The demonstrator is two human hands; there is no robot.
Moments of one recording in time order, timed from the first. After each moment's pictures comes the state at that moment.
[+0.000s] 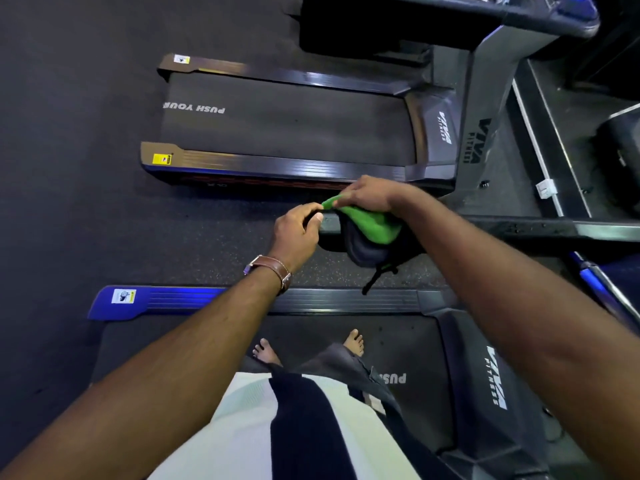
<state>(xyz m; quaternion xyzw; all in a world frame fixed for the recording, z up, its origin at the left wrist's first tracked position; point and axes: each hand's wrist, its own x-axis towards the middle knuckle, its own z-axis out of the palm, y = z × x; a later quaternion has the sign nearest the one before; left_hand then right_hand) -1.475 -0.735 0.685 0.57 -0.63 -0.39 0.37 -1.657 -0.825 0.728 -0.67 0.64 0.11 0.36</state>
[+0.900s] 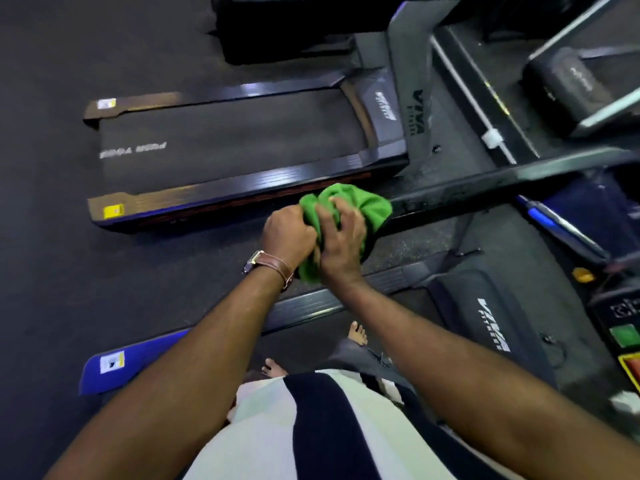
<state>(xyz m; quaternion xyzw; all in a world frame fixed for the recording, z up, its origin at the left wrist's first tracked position) -1.530 -0.751 0.730 0.57 -0.75 -0.28 0.18 -1.628 -0.696 0.664 -0.59 0.73 -0.34 -0.08</state>
